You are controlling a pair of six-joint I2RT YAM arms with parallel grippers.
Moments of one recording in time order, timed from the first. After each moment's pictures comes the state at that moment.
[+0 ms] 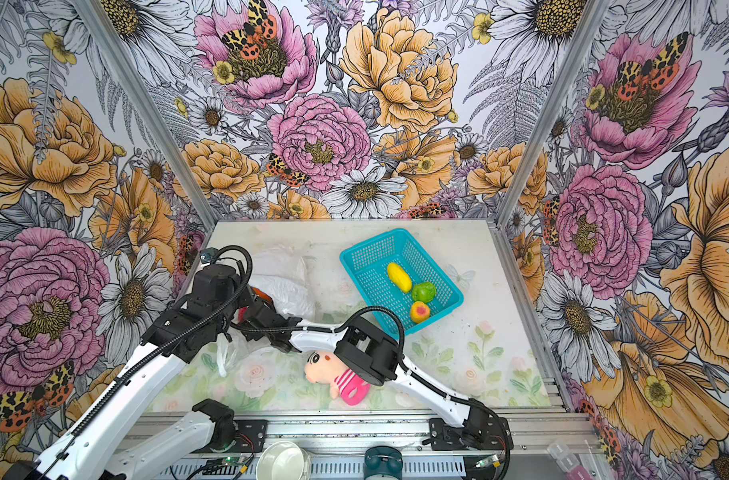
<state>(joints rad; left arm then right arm) -0.39 0.92 0.96 -0.71 -0.50 -0.50 1.11 2.67 2.11 0.02 0.23 0.25</state>
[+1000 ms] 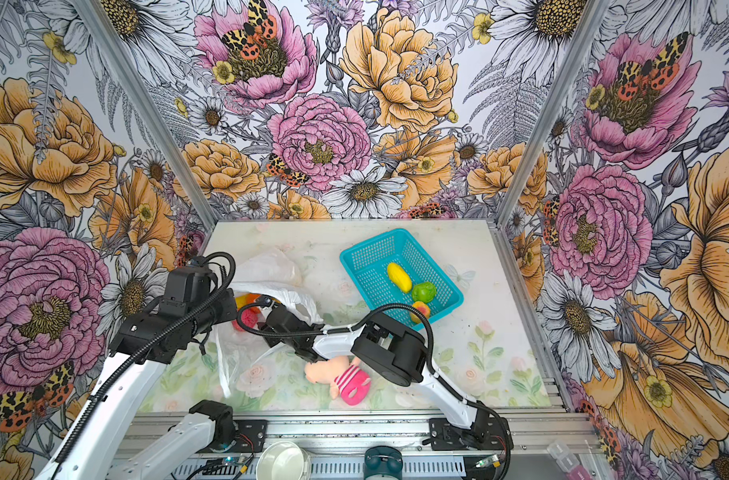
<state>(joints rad) -0.27 0.88 1.08 -1.02 -0.25 -0.41 1.12 2.31 1.51 0.37 0.14 0.21</state>
